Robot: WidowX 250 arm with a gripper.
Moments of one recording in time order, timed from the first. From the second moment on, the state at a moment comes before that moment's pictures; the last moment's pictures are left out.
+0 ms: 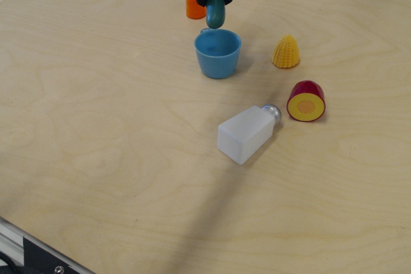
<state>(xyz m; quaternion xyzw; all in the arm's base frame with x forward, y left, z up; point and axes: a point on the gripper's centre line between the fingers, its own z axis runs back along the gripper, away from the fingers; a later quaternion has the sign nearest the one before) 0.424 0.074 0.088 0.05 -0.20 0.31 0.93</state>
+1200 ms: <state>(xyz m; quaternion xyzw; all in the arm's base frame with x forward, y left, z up) 0.418 0.062 0.067 0.06 -0.19 0.30 0.93</state>
